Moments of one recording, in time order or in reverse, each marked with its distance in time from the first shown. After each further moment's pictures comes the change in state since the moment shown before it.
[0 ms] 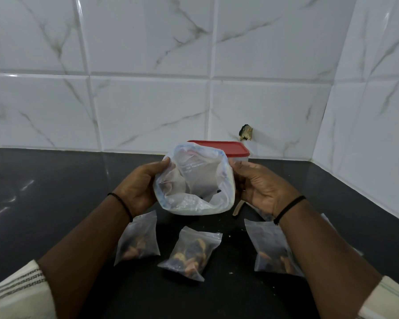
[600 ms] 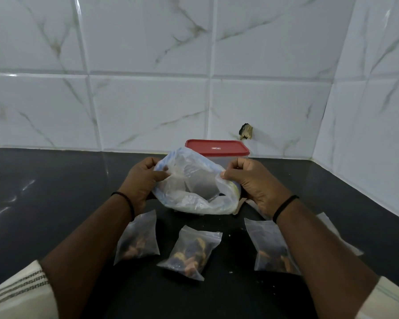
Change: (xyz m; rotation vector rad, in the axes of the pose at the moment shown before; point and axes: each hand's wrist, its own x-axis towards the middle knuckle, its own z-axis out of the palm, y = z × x) left_hand 0.003 -0.003 0.002 0.465 0.351 0.190; right_hand 0.003 0.005 0.004 -0.462 0.090 -0.207
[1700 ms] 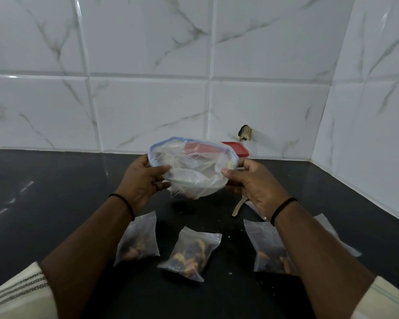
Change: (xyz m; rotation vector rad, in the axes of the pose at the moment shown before) left_hand 0.001 0.002 -0.006 -0.314 -0.082 -0.007; right_hand 0.005 0.007 -0.003 0.248 0.049 0.073
